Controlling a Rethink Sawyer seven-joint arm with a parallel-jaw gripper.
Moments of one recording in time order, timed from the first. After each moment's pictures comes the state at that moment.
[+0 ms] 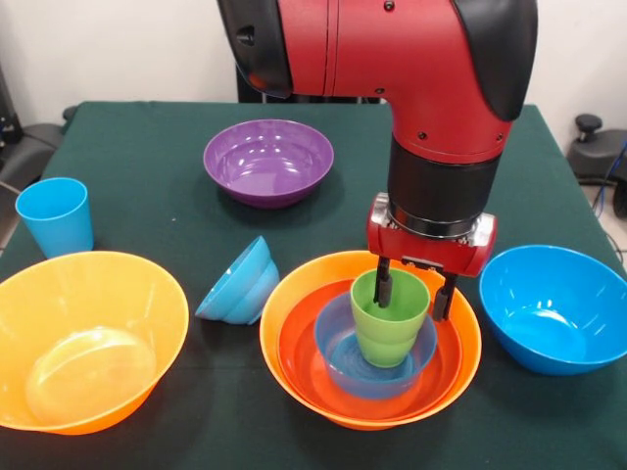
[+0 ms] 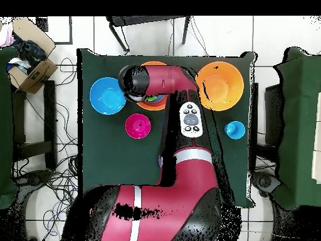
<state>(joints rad) -0.18 -0.33 0.14 1.07 -0.20 0.79 2.09</state>
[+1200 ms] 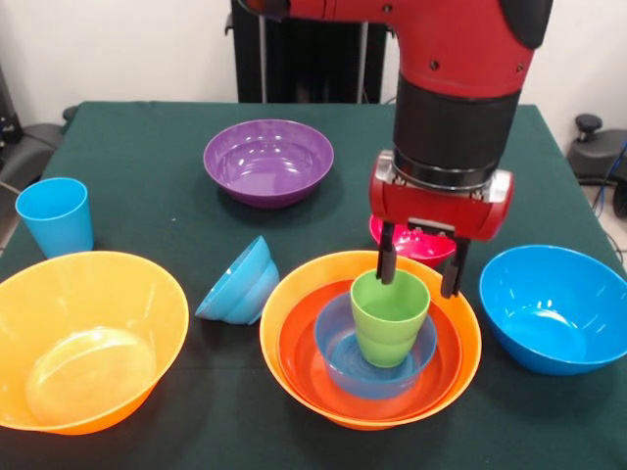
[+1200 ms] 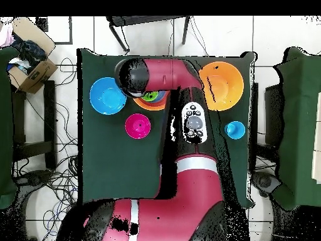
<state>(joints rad) -0.18 -0.43 0.14 1.09 -0.19 0.79 2.09</state>
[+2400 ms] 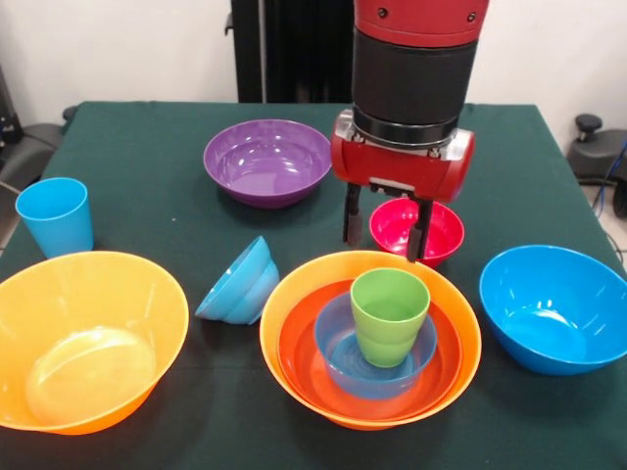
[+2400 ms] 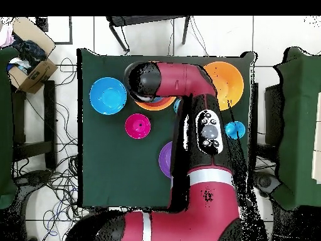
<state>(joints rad) -0.23 -0.51 0.14 1.19 -0.18 0.79 2.09</state>
